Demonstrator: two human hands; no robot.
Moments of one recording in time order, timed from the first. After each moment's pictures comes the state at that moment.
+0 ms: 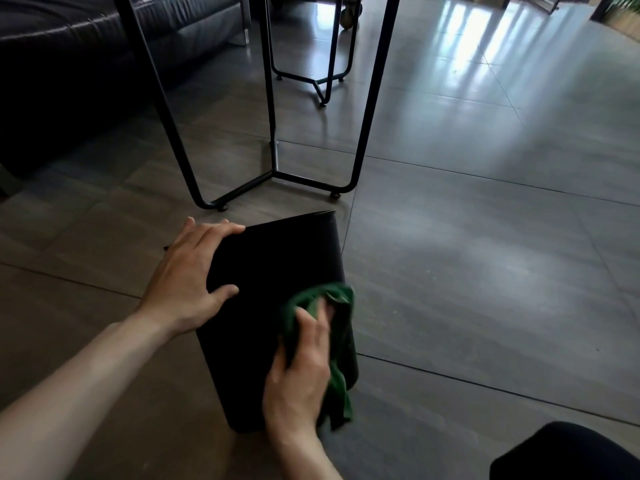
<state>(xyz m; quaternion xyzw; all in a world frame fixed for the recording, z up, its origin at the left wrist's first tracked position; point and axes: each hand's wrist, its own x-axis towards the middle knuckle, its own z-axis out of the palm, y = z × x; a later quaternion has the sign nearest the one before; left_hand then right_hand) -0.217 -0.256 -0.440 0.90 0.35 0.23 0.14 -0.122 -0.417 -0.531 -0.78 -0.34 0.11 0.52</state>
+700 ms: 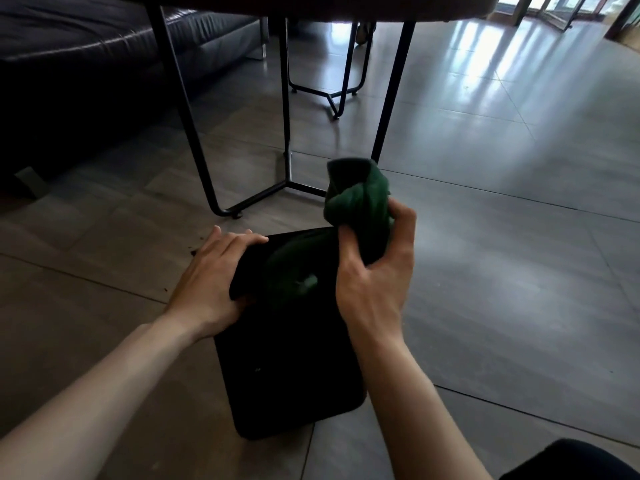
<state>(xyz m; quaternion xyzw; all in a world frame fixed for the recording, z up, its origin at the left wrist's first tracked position) -0.214 -0.259 -0.438 0.90 0.35 0.23 0.15 -0.035 -0.374 -0.397 -0.60 -0.35 0.07 0.71</state>
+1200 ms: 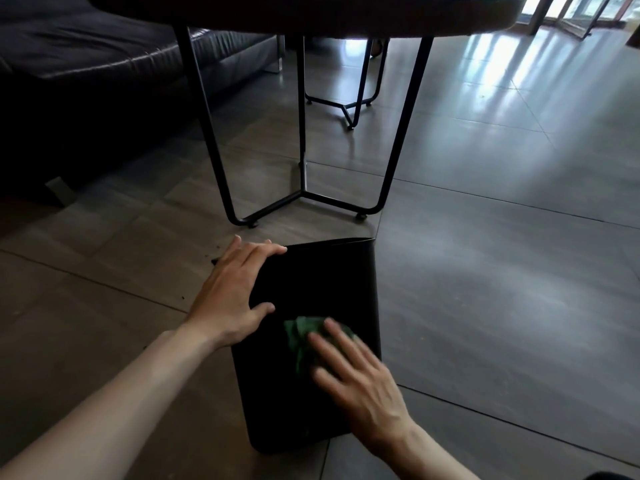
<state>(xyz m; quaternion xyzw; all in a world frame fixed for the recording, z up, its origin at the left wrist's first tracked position) -0.215 -0.259 -0.438 0.90 0.35 0.23 0.15 -0.024 -0.436 -0.543 -0.56 -0.79 -0.14 0.19</state>
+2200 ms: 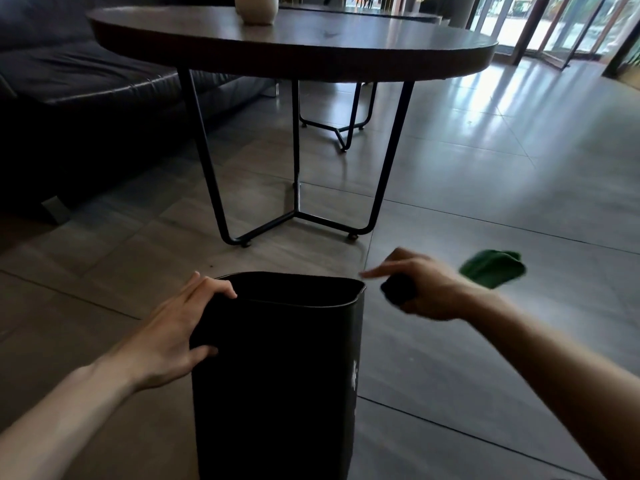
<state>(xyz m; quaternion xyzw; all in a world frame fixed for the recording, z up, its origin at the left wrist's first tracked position) -0.279 -0.258 -0.427 0.90 0.36 0.15 0.18 0.114 -0.361 -0.376 -0.70 -0.69 0.17 0.05</state>
